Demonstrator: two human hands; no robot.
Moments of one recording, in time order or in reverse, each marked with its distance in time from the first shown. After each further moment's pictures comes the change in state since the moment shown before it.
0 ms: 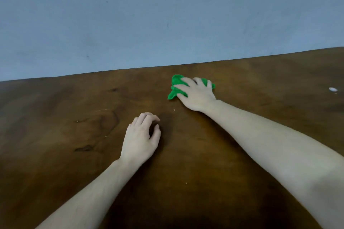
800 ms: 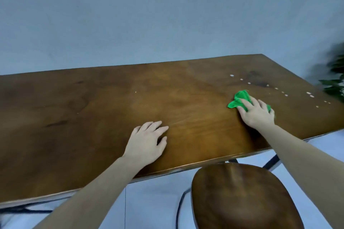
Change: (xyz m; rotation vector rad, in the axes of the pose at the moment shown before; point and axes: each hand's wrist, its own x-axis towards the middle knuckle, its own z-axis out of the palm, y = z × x) left_hand -0.140 0.099 0.015 0.124 -0.215 0.365; right_hand -0.365 0.158 -0.035 0.064 0.076 0.896
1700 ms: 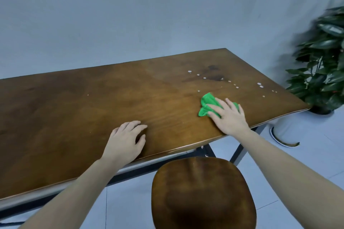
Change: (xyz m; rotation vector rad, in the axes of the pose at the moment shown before) left_hand 0.028 0.116 0.030 0.011 -0.006 -0.048; right_hand -0.015 0.110 -0.013 0.027 0.011 -0.301
